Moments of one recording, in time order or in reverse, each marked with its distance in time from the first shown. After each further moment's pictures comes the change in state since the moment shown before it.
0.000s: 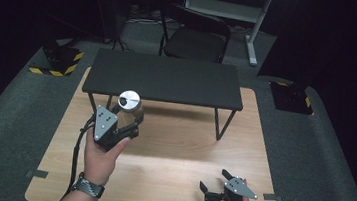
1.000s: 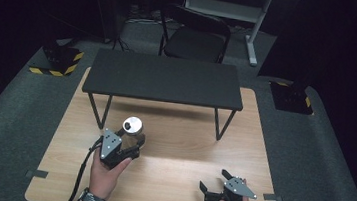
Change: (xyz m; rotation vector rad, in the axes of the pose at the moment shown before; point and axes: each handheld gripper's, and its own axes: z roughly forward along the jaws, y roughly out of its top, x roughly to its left) left arm 0.007 -0.086 -0.001 0.095 -0.053 -0.052; right arm 0.001 0.001 0.001 0.007 -0.005 0.000
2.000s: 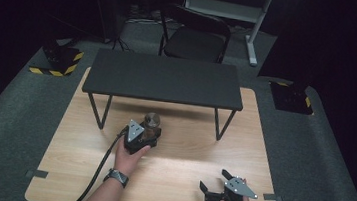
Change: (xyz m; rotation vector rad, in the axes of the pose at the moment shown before) left arm 0.018 -0.050 0.107 0.076 -0.064 -0.009; right arm -0.002 -0.001 -0.001 -0.005 0.009 0.010
